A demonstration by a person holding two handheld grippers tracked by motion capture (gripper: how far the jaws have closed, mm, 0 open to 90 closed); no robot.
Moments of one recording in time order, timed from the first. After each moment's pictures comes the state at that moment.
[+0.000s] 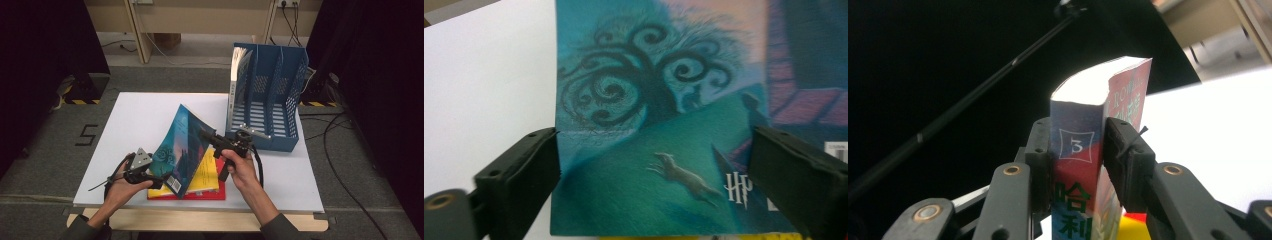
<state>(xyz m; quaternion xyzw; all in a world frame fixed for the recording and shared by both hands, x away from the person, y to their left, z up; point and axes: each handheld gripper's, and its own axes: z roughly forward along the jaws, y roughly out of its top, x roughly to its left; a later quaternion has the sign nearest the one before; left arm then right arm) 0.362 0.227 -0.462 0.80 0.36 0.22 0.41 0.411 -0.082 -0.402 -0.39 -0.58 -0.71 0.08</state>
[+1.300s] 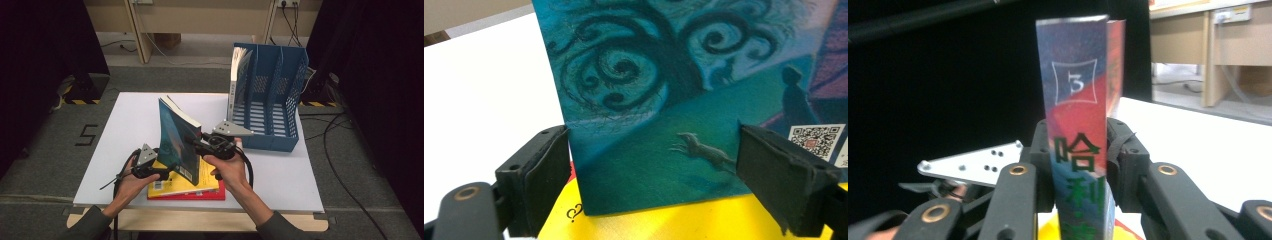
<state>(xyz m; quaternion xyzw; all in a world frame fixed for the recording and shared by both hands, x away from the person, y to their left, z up) 0.381 0.221 -0.475 0.77 0.38 0.24 0.45 0.385 -0.046 -0.362 -0.31 -0.70 -0.64 -0.08</state>
